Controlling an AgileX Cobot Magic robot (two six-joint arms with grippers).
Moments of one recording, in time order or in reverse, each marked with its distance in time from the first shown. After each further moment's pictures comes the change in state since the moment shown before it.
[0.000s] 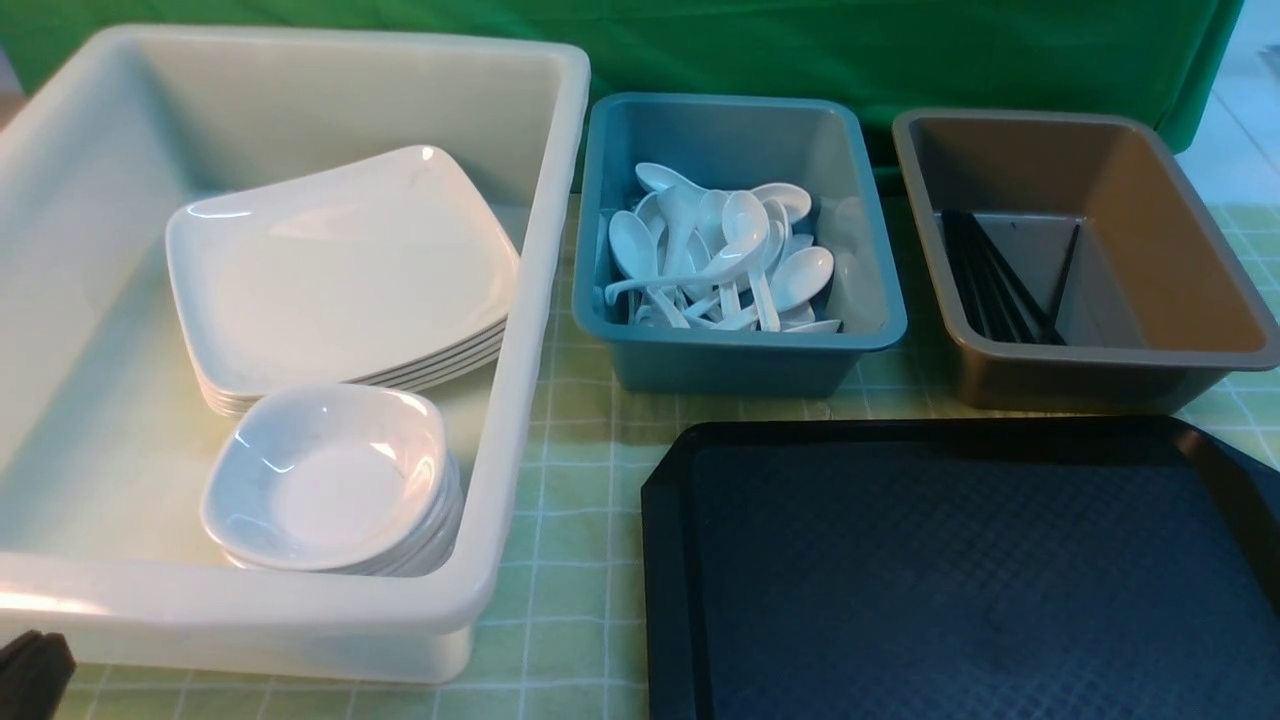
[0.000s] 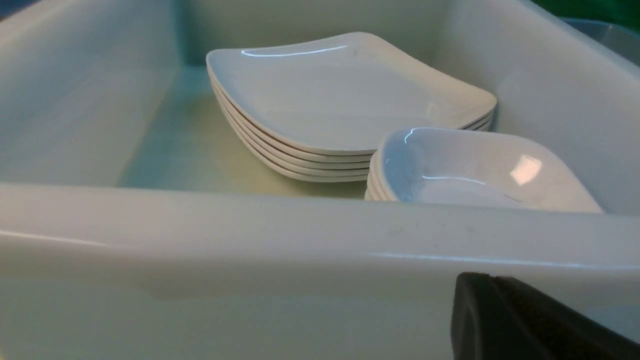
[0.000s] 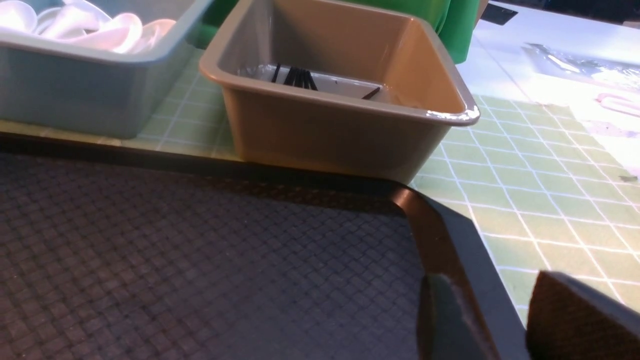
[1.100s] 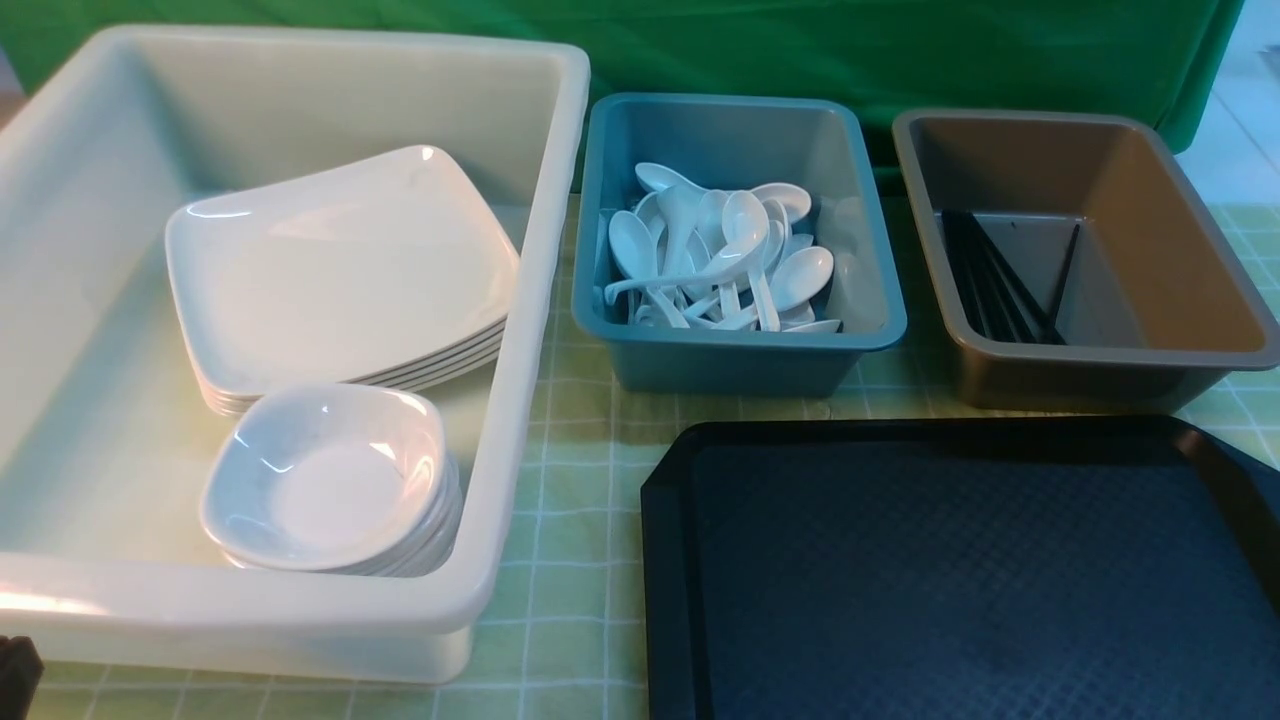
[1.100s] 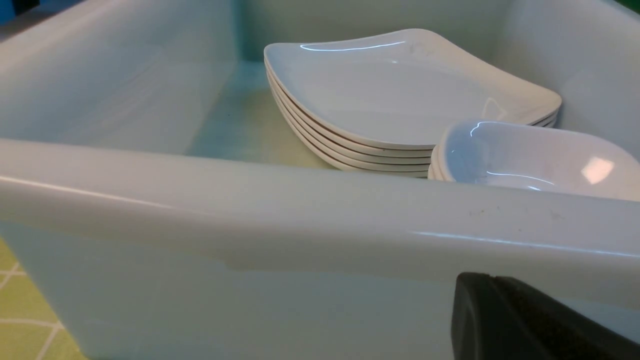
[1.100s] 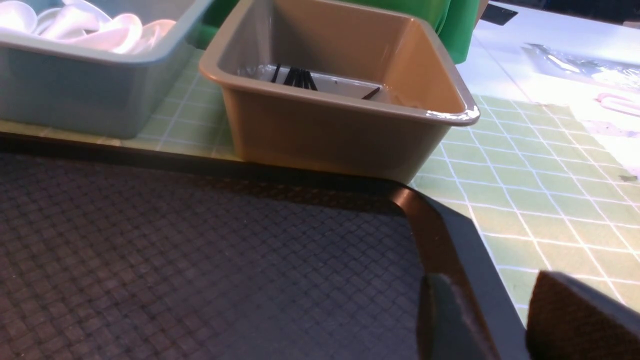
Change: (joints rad) right arm 0.000 0.000 0.000 0.000 0.000 0.001; left arm 0.086 -0.001 0.021 0.023 -0.028 -0.019
